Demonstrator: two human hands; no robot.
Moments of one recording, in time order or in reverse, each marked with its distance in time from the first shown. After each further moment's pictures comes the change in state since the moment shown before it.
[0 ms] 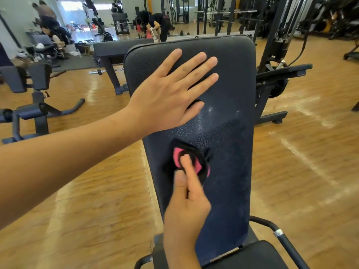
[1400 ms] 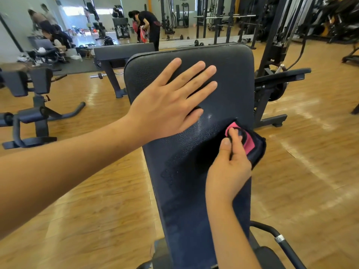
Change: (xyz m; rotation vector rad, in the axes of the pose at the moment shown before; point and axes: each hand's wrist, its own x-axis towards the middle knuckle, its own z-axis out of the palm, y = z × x) left_hand -0.001 0.001 0.000 0.003 0.006 0.005; right_hand 0.104 -0.023 -0.013 -0.187 0.243 -0.143
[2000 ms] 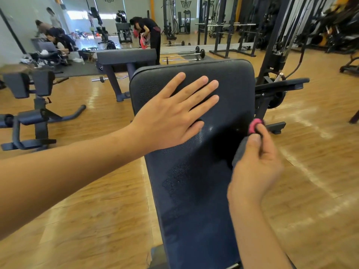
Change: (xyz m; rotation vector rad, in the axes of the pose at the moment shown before) left_hand 0.002 -0.004 -0.004 -0.029 -0.012 0.024; right_hand 0.037 -0.029 -0.011 0.156 0.048 -0.057
